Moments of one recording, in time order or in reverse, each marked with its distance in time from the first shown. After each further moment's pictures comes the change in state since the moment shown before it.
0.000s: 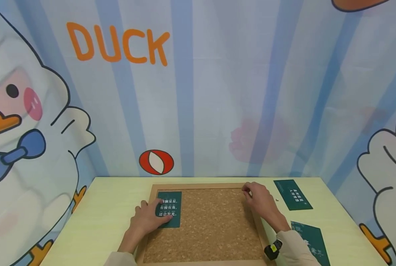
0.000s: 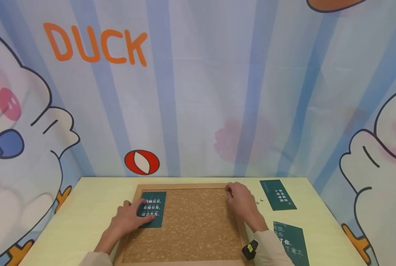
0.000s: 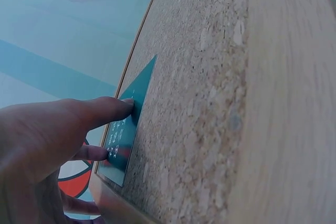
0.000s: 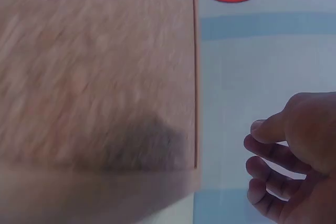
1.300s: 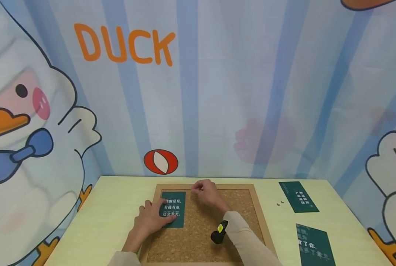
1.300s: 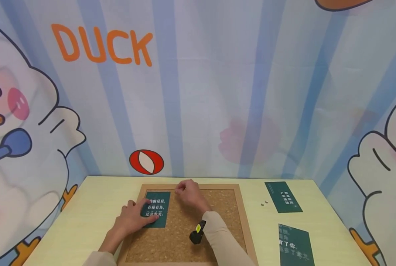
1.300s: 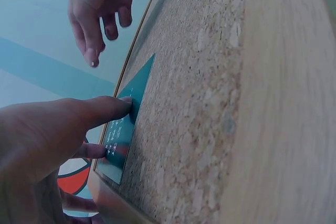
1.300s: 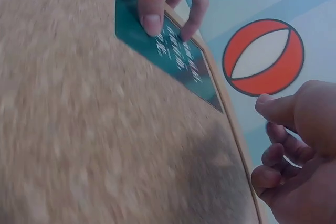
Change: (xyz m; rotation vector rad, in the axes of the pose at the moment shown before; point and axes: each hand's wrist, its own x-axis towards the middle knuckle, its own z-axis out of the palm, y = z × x) left_hand 0.002 -0.006 0.002 0.005 0.022 0.020; right_hand 0.068 -0.115 0.101 0.557 -0.260 0.058
